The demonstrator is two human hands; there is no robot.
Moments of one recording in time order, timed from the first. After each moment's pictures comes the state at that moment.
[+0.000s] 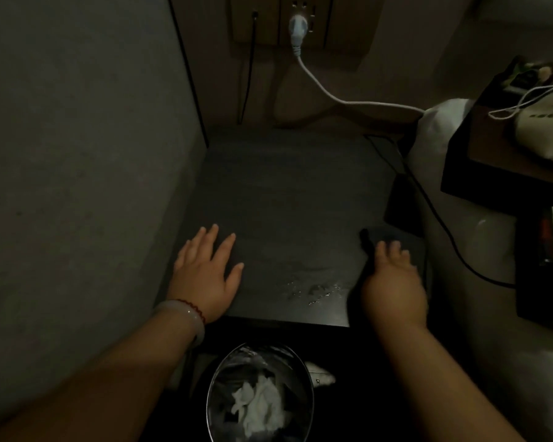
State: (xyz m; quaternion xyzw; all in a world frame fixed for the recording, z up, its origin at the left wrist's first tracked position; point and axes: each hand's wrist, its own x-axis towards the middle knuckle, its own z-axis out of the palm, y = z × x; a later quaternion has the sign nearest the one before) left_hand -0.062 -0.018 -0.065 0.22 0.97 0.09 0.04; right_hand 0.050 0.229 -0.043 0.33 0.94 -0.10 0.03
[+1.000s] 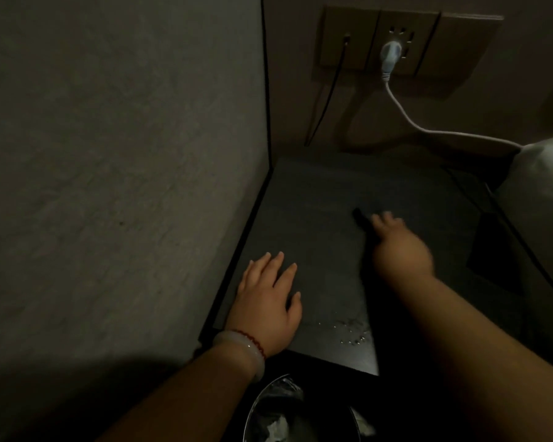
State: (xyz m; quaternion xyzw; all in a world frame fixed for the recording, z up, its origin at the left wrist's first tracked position) left_hand -0.064 -0.026 -0.074 0.23 0.96 0.19 0.00; right_hand -0.091 0.204 -0.033 0.17 0.98 -0.12 0.03
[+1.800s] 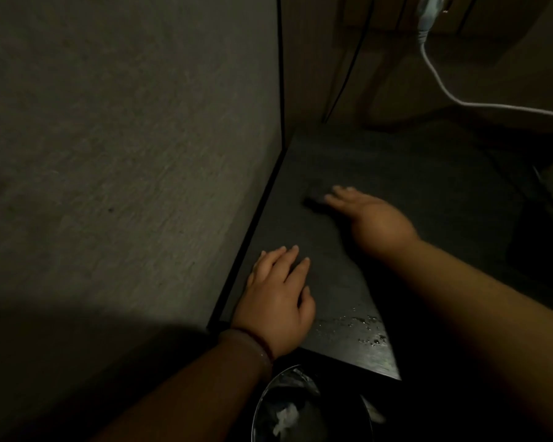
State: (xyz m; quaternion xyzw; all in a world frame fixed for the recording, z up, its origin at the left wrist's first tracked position) left_hand -0.066 -0.026 -0.090 0.24 0.95 0.21 -0.06; right_hand -0.137 0.182 -0.050 -0.09 0.98 -0.15 0.04
